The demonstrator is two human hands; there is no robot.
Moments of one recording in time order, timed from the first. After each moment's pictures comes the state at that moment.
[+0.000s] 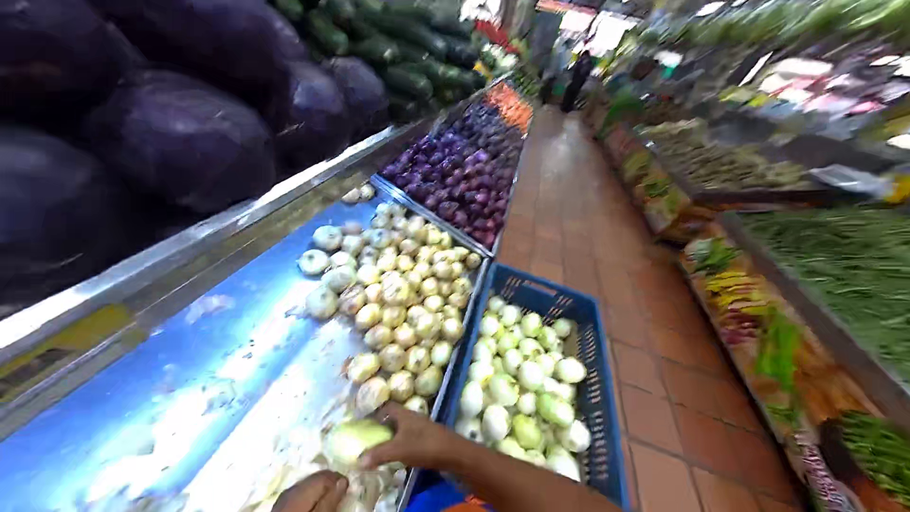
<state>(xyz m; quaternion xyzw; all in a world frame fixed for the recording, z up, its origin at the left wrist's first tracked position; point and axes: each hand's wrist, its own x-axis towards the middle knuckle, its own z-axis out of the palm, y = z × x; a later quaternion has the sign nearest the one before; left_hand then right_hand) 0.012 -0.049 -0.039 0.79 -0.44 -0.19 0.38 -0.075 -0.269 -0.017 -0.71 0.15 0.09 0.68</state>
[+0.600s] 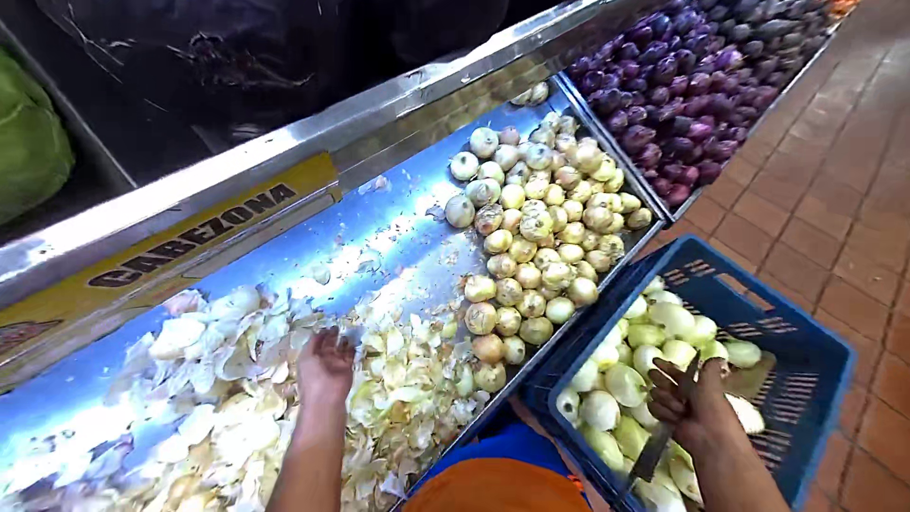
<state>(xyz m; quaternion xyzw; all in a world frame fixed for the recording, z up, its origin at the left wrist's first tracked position) 0.108 0.011 -0.128 0.46 0.35 -0.04 0.82 -0.168 -0.465 -0.076 -0.40 0.55 -0.11 0.72</state>
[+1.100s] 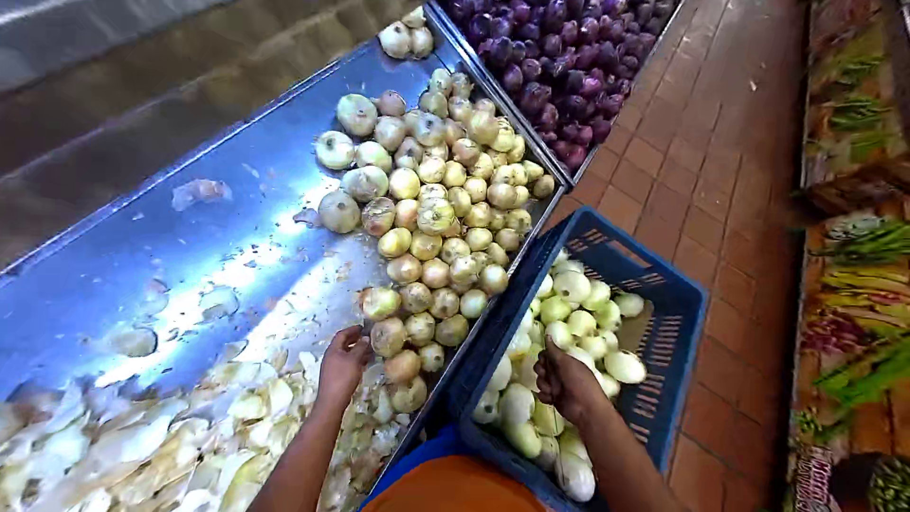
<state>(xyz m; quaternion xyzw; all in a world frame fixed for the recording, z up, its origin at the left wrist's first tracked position) 0.108 -0.205 -0.184 0.80 0.05 -0.33 0.50 -0.137 -0.502 -0.102 -0.36 0.60 0.03 0.71</state>
